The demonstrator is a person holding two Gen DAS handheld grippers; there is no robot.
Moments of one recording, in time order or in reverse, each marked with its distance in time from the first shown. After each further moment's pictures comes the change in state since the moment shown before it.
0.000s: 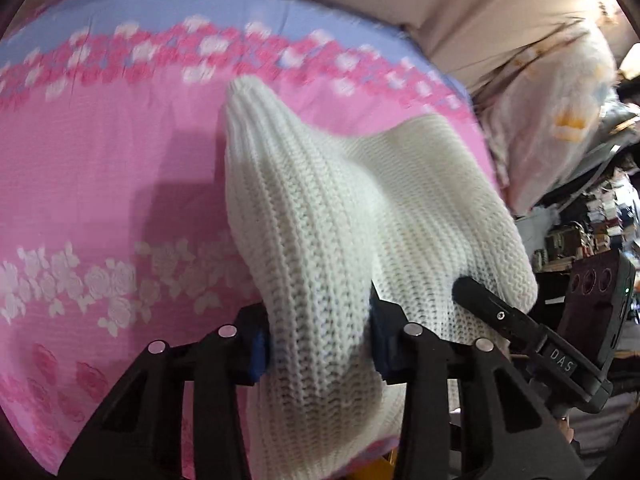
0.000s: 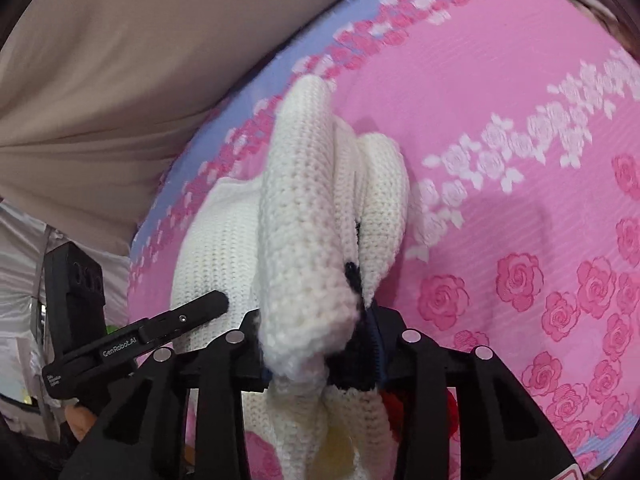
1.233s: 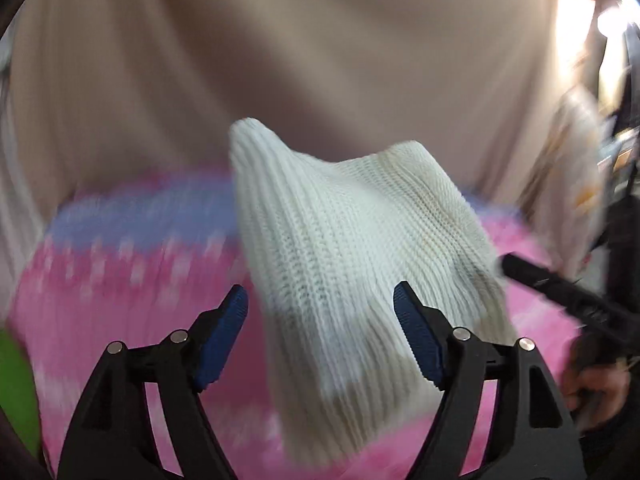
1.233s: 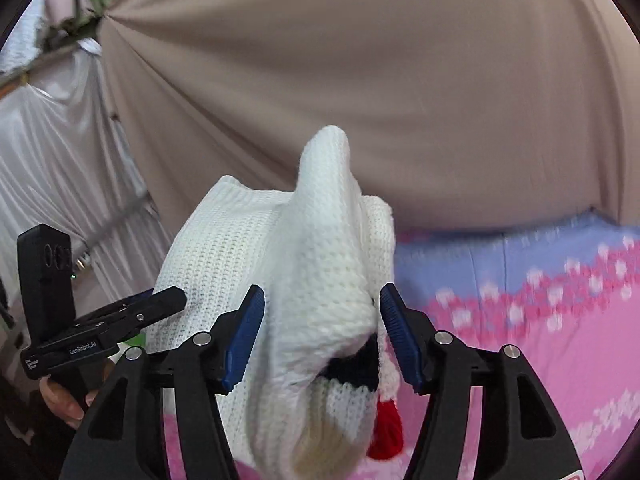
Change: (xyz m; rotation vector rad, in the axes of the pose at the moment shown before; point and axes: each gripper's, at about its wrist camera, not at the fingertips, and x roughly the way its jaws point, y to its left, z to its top) left arm -0.184 0.183 0.040 0.100 -0.401 0.340; right arm 0.067 0.247 0.023 -0.399 -0.191 0.069
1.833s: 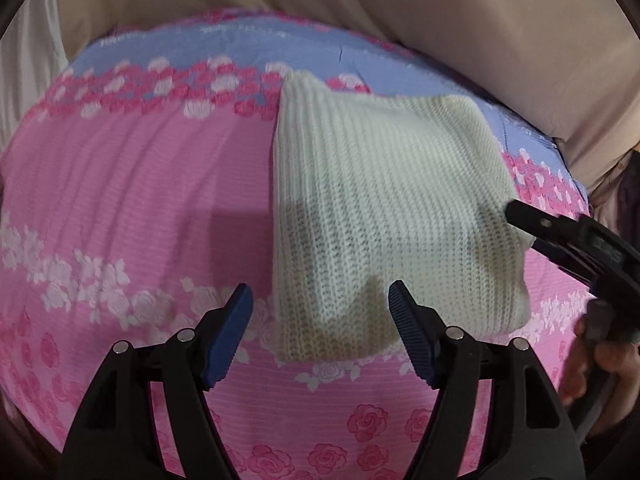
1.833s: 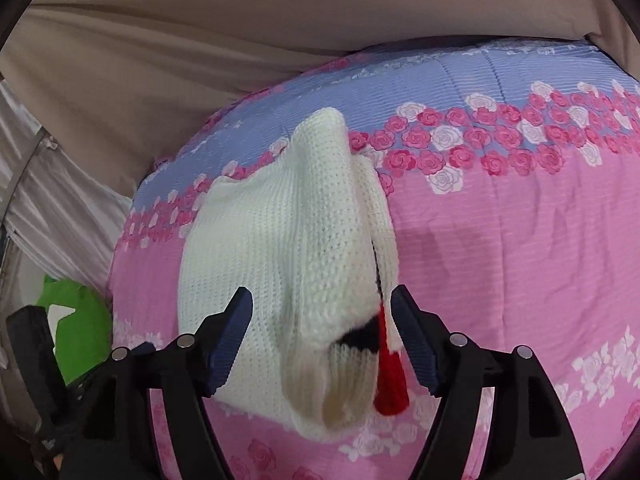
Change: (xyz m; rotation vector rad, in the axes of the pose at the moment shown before) left arm 0.085 0.052 -0.083 -0.267 0.268 0.047; right arm 0.148 -0.027 -0.022 0.116 0.341 -0.081
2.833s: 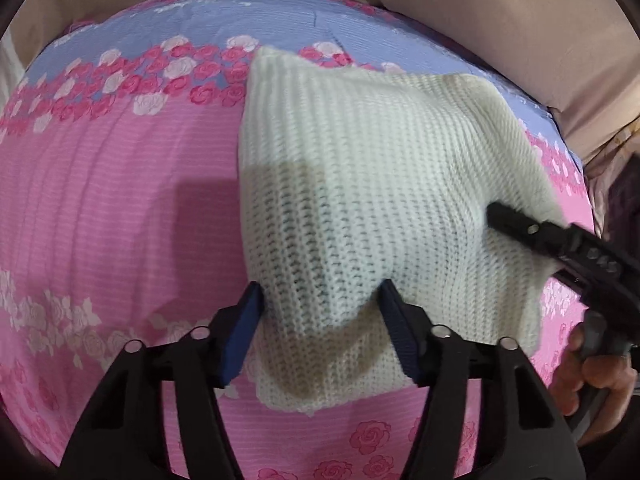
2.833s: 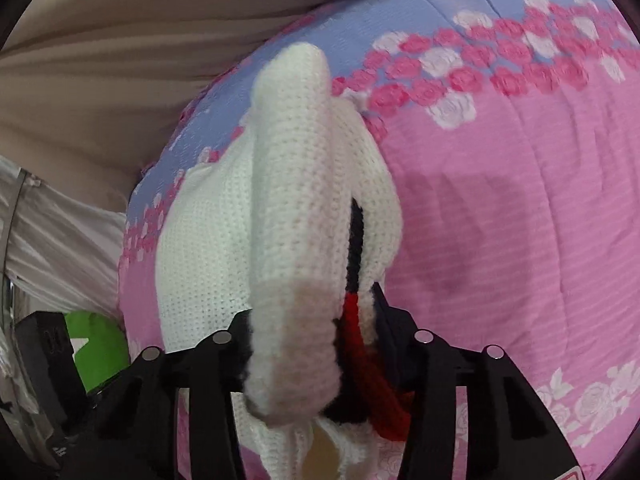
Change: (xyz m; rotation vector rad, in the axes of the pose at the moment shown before) left arm 0.029 -0.013 0.029 0.100 0.116 -0.042; right arm 0.012 -0.004 -0.002 0.119 0.015 0.092
